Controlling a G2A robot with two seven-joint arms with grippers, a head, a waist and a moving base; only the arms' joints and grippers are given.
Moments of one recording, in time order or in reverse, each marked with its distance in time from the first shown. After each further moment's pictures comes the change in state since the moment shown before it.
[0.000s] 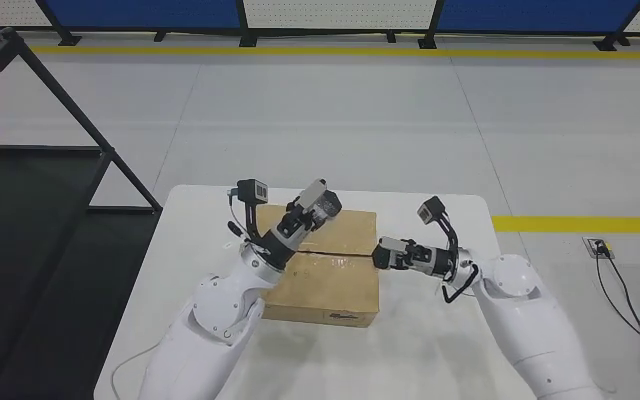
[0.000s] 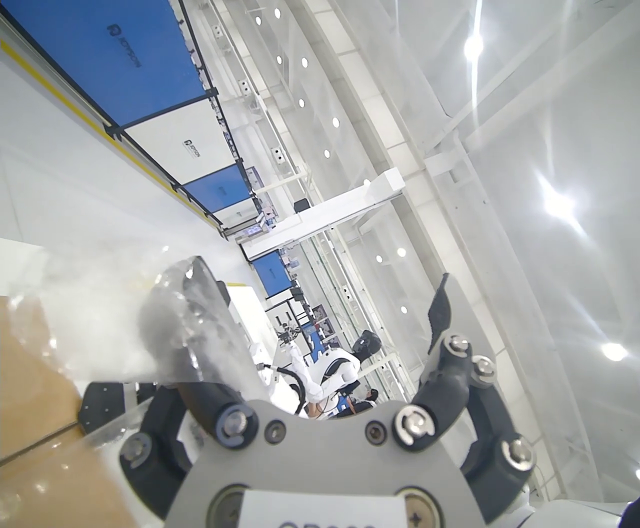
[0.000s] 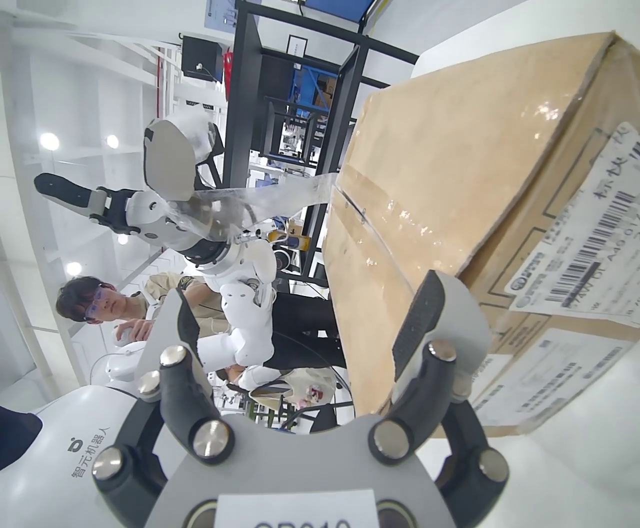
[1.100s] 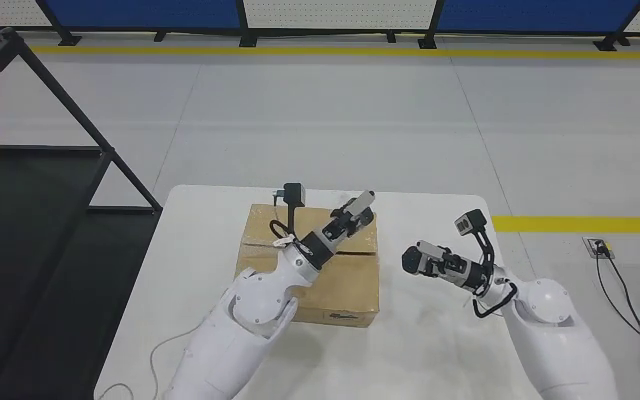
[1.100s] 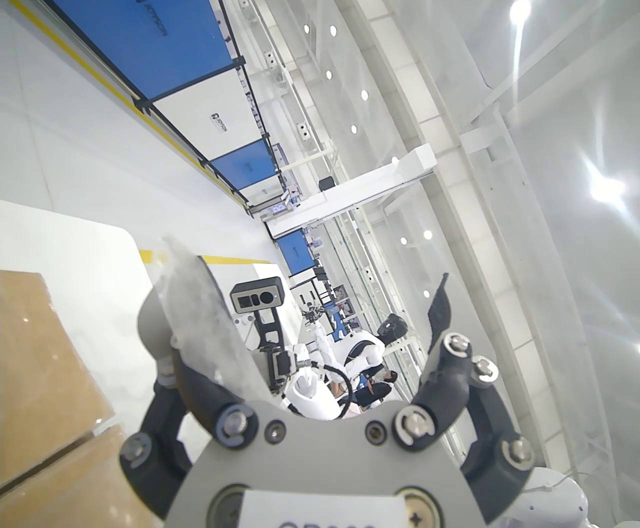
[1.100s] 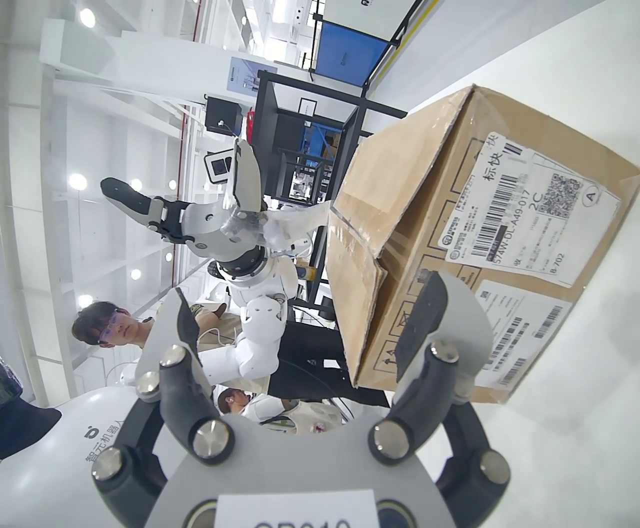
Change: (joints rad) left arm -0.109 -0.080 0.159 0.181 0.113 -0.001 0.062; right arm -0.155 0.057 0.150 -0.090 0.050 -0.025 -0.027
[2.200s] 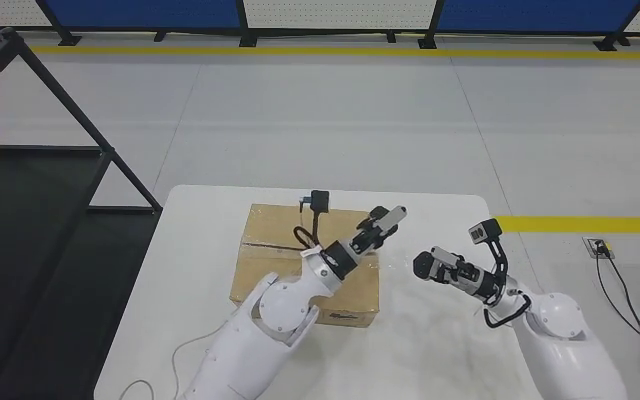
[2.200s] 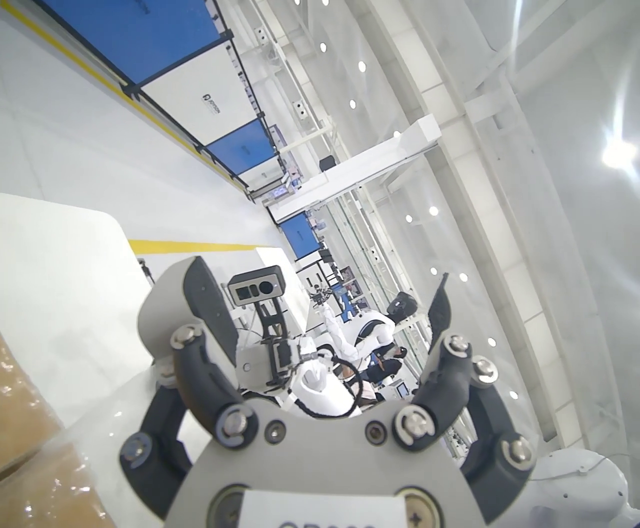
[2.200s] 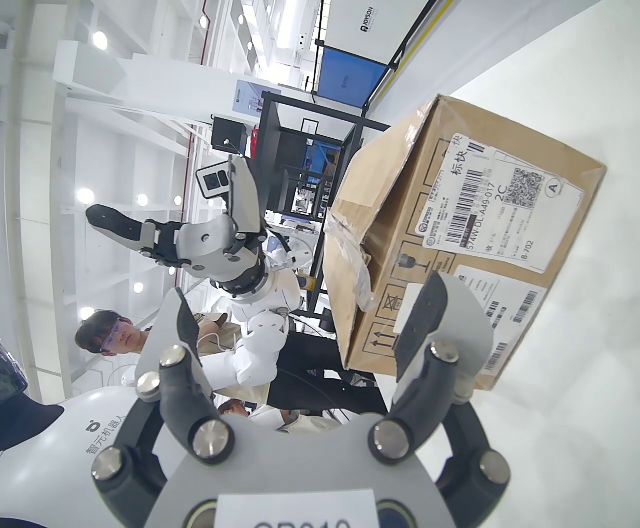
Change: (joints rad) left arm 0.013 -0.057 0.023 -0.006 0.099 -0.055 0.002; right arm -0.069 0.028 0.045 -0.024 0.023 -0.049 -0.016
